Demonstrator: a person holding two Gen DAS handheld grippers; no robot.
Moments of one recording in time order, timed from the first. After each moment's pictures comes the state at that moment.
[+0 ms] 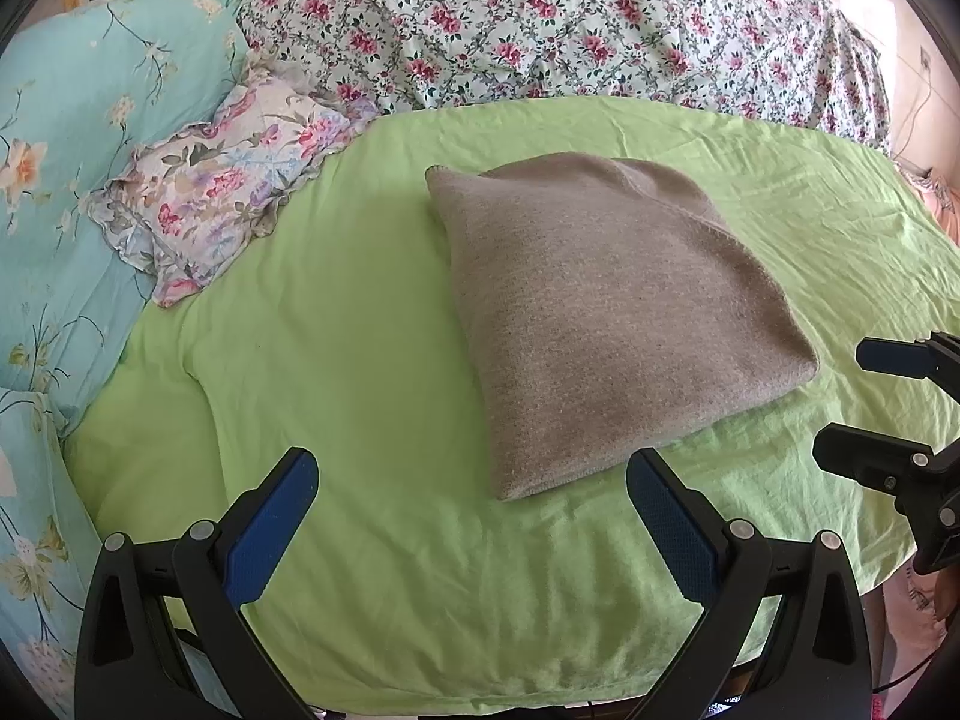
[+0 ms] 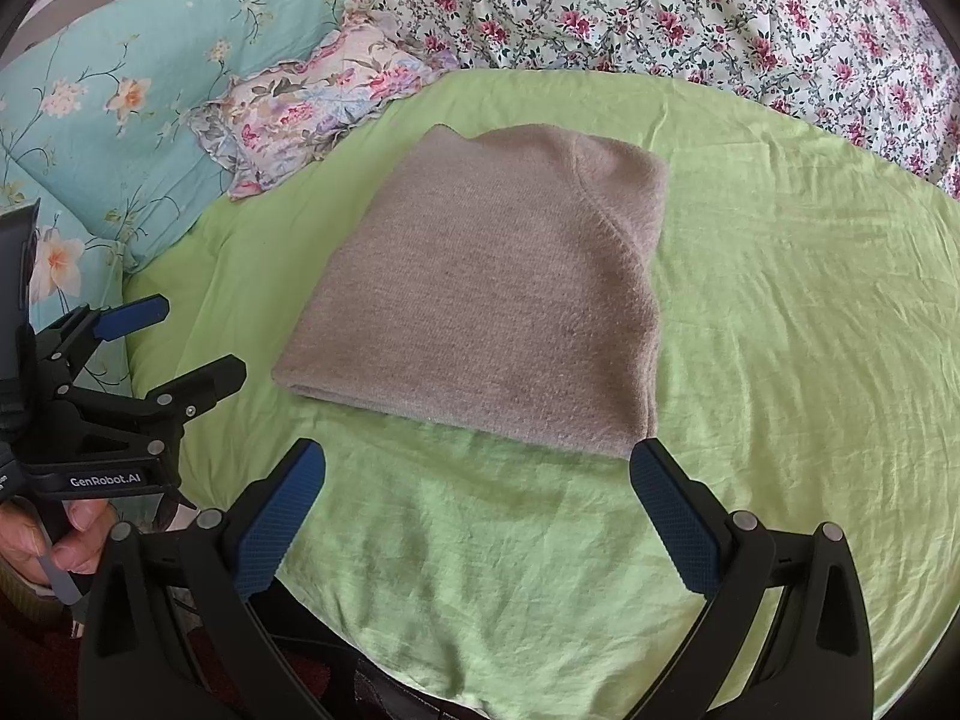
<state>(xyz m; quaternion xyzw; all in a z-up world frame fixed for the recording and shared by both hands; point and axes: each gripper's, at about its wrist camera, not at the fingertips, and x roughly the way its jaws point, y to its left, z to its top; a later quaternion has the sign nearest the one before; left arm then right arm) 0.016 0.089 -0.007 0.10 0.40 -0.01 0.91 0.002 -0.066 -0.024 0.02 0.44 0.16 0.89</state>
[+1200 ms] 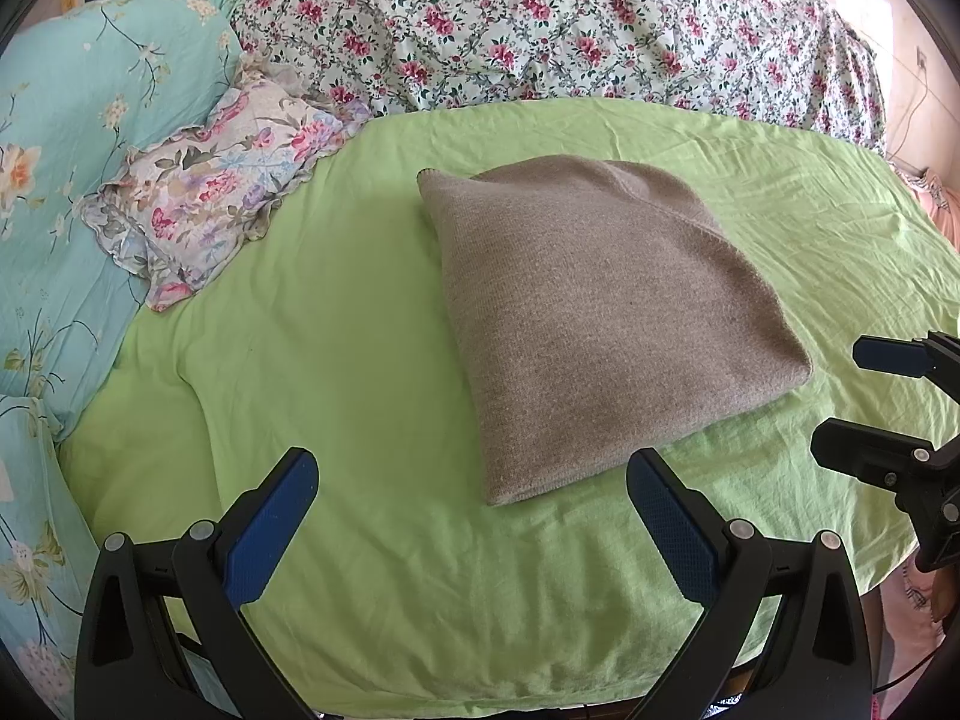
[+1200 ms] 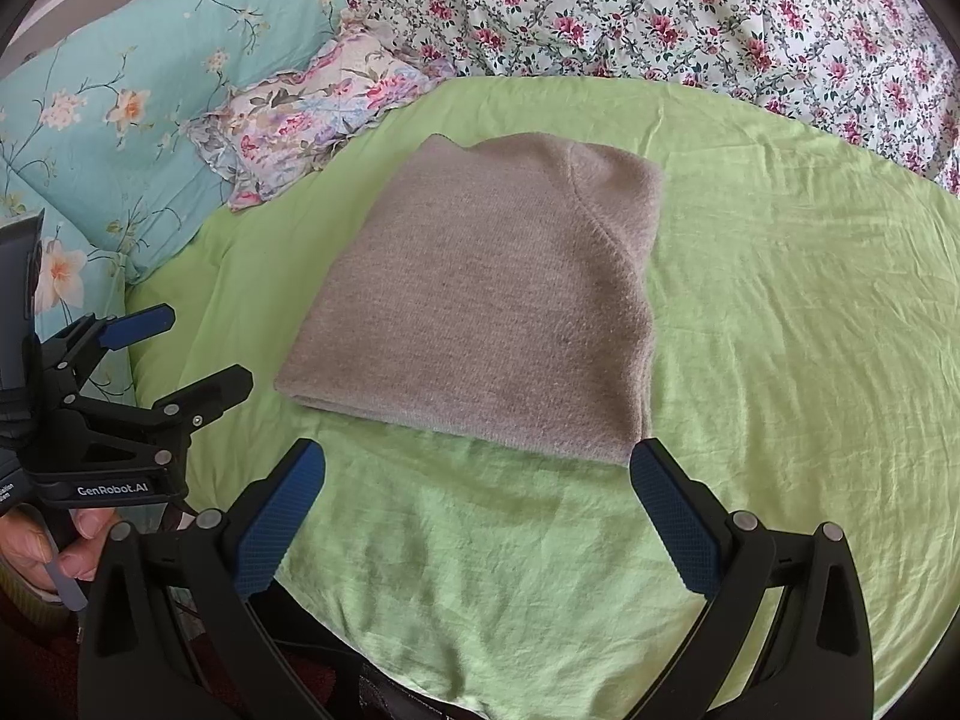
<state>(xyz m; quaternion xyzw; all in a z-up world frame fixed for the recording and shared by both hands) 0.017 0.084 -0.007 0.10 0.40 -0.02 0.91 0.002 -0.065 -0.021 0.02 0.43 0.16 0.89</state>
